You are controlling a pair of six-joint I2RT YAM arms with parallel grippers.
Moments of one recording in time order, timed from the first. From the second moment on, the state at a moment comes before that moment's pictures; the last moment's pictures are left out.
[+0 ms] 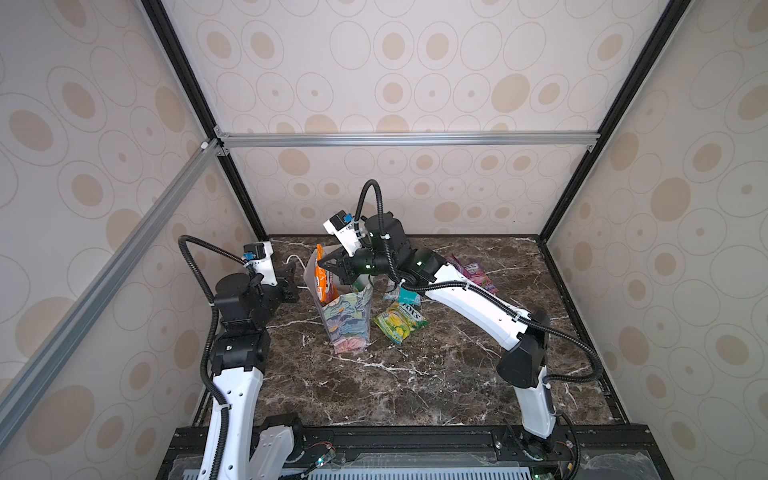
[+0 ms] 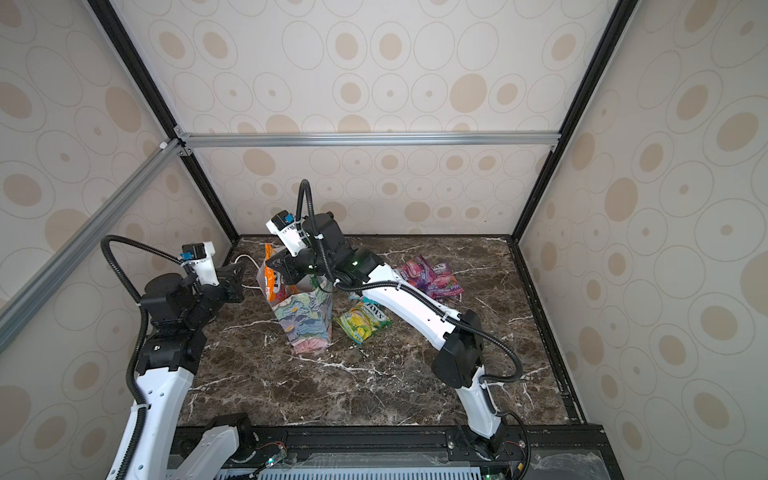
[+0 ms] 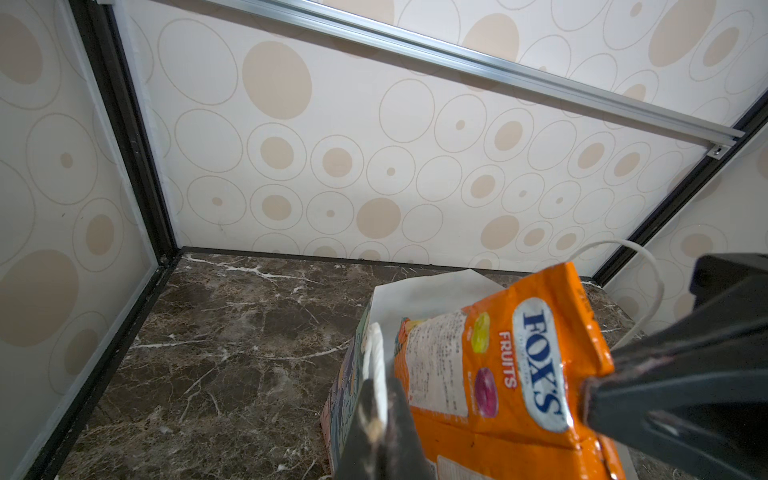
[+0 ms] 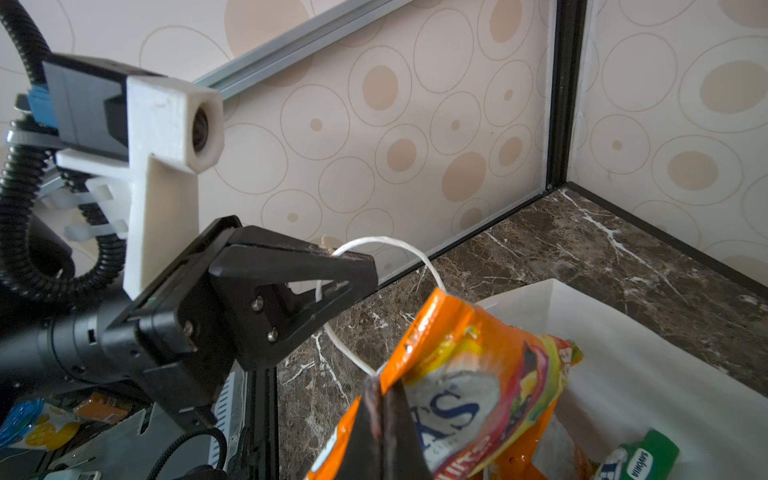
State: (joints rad) left arm 0.15 0.84 0.89 -0.23 0.35 -0.17; right arm 0.92 2.06 2.18 -0.41 -0.42 0.24
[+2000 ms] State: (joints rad) left arm 0.15 0.83 0.89 -0.23 0.32 -0.17; right arm 0.91 1.29 1.29 -0.34 -0.03 0.23
